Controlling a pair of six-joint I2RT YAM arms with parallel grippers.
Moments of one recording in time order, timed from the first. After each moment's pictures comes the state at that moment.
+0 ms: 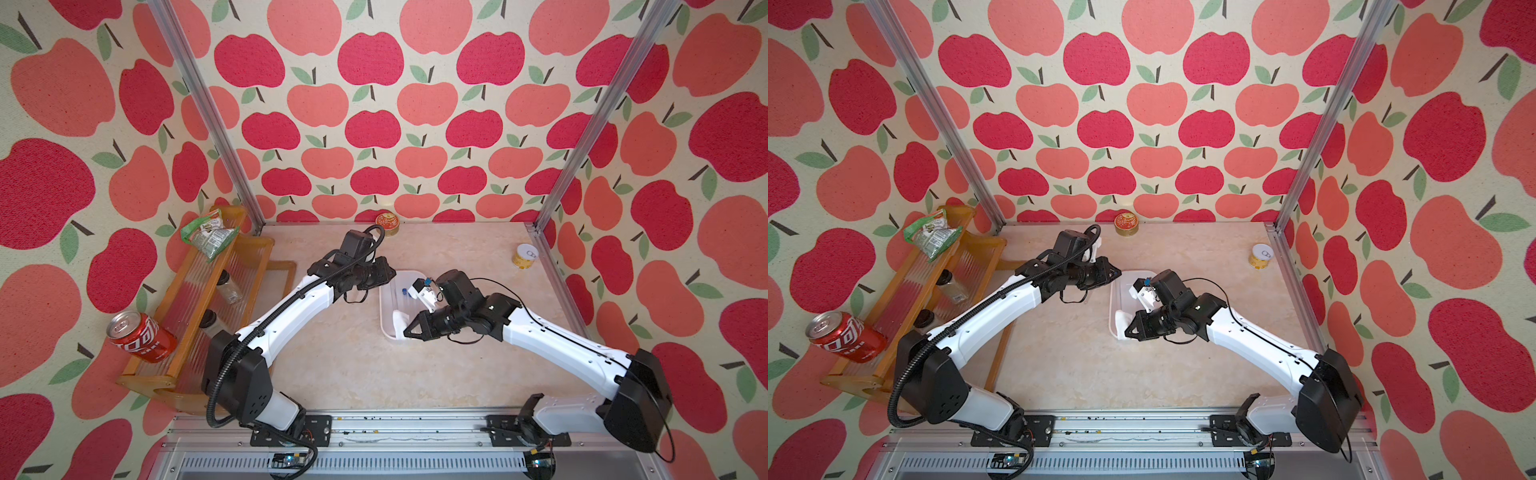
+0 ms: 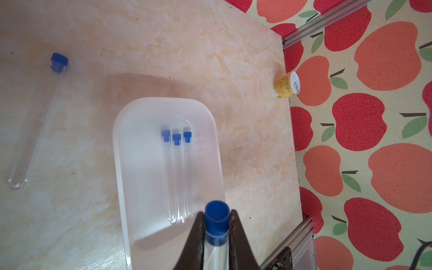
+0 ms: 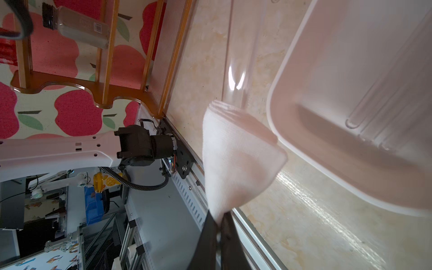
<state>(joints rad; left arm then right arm) -0.54 1.50 1.29 -0.52 0.28 -0.72 0.87 1.34 1.05 -0.57 -0.54 0.55</state>
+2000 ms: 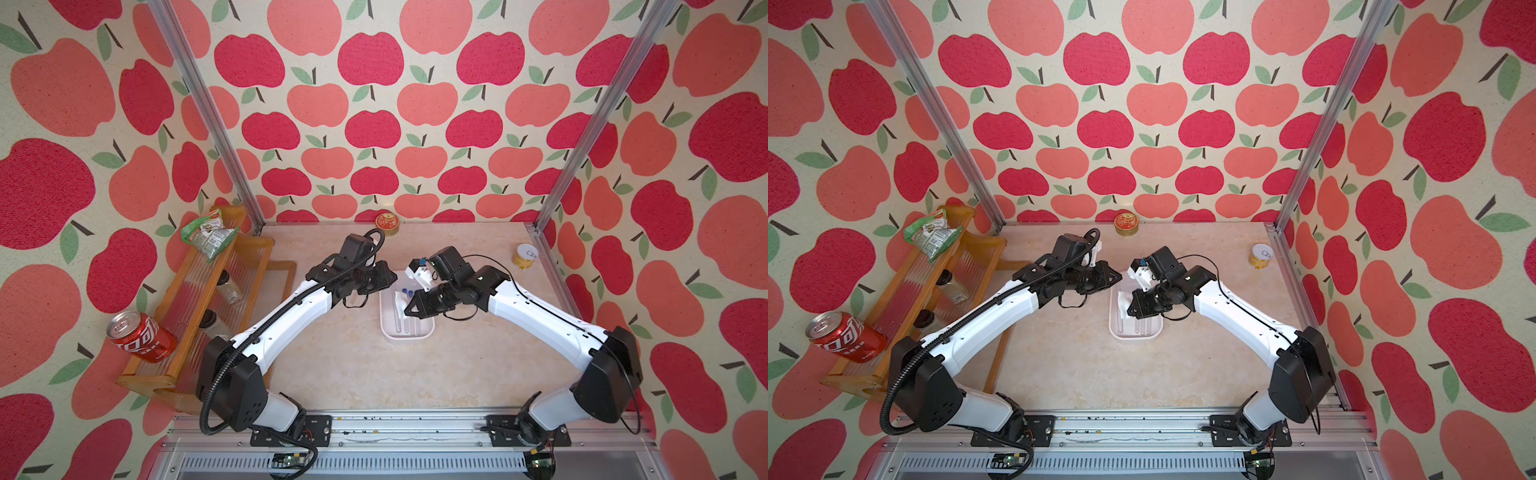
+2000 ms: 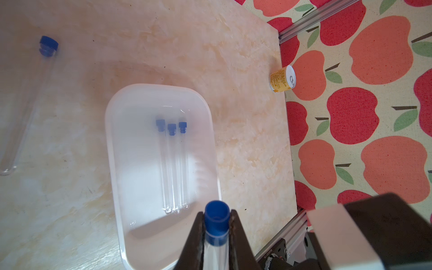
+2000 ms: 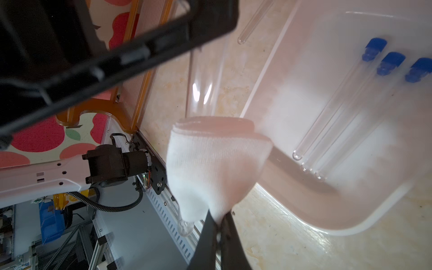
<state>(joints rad) -0.57 1.46 1.25 -0.52 0.29 -0.74 0.78 1.54 1.34 -0.77 -0.48 0.38</state>
